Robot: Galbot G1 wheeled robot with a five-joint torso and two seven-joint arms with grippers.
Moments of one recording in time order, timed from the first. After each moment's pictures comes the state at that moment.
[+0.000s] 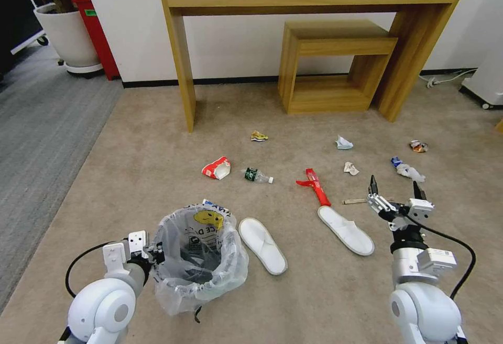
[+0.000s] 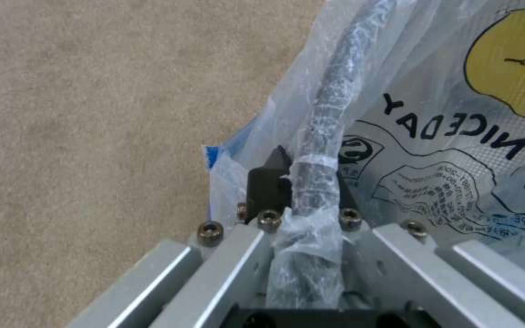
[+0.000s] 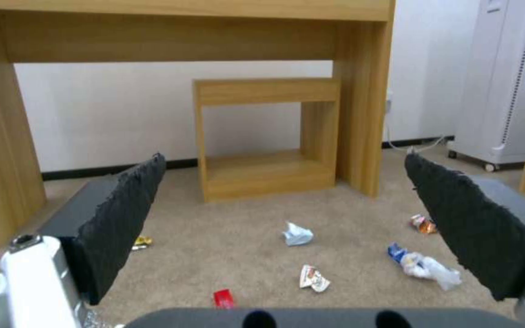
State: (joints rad) left arm 1.49 -1.14 -0.55 -2.16 -0.81 0.74 -0.51; right arm -1.49 1.38 0.68 2.08 0.24 0.07 0.14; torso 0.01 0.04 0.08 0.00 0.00
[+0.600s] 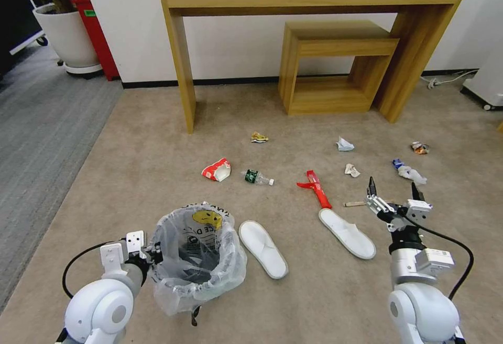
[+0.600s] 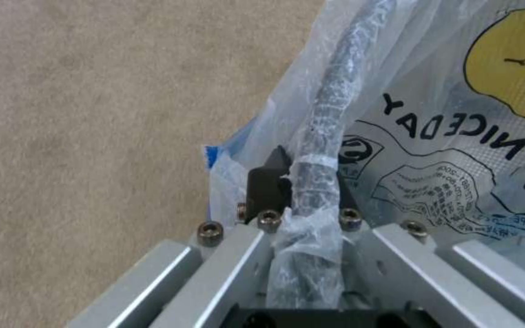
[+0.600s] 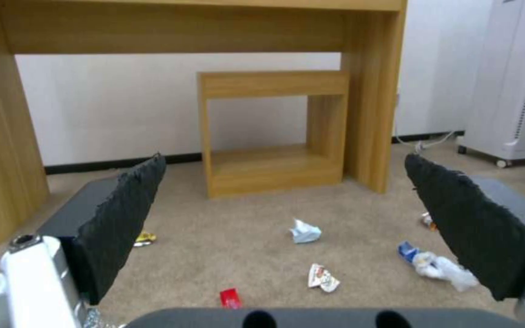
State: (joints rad) left arm 1.49 -1.14 -0.55 -2.17 -0.81 0.74 -0.51; right arm -1.48 1.38 0.67 2.07 0.23 0.05 0.14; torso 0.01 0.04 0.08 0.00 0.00
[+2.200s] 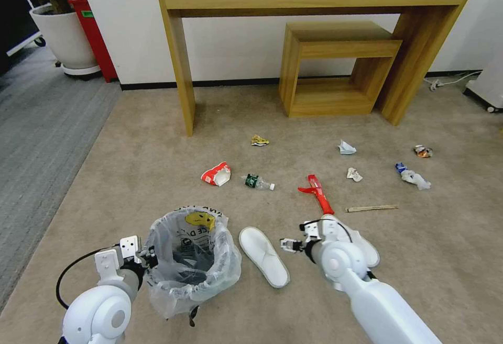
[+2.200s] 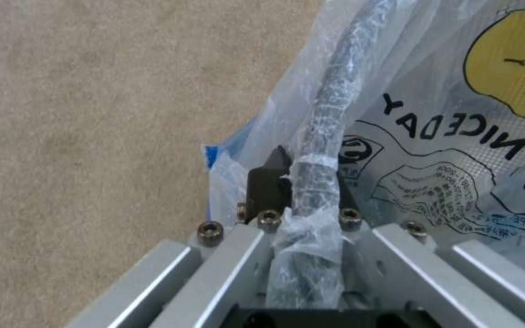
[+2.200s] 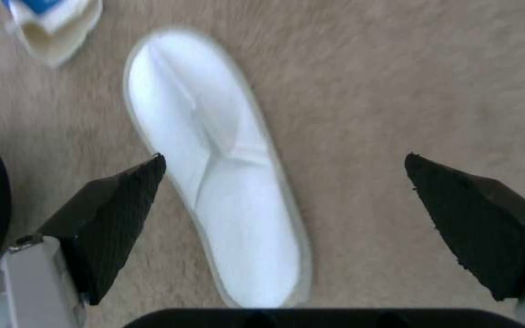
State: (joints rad) left arm 1.53 -1.21 -0.59 -2.15 -0.75 0.70 -0.49; right arm -0.99 1.16 0.02 1.62 0.93 -0.74 0.45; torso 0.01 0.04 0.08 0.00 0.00
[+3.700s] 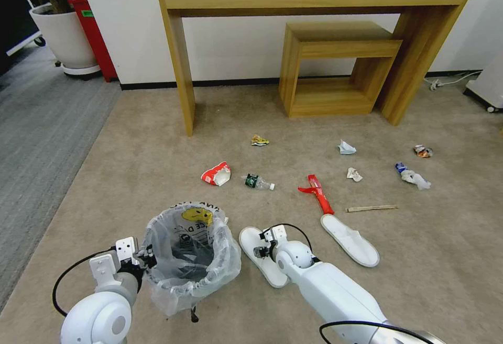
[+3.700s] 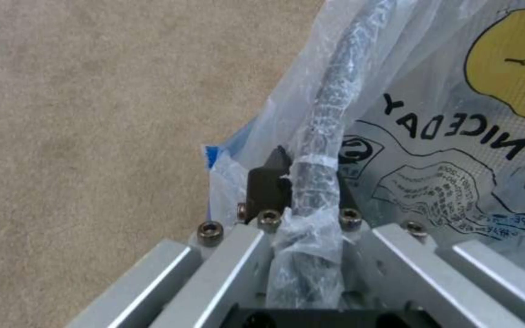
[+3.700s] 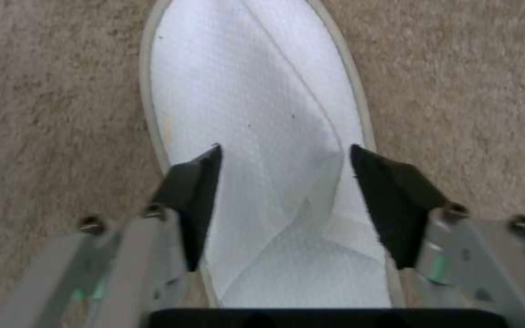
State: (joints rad) left arm 1.56 -1.27 -0.62 -2.19 -0.71 0.68 -0.46; right arm -0.74 1.32 -0.28 1.16 0.68 -0.57 0.26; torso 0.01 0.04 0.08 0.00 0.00
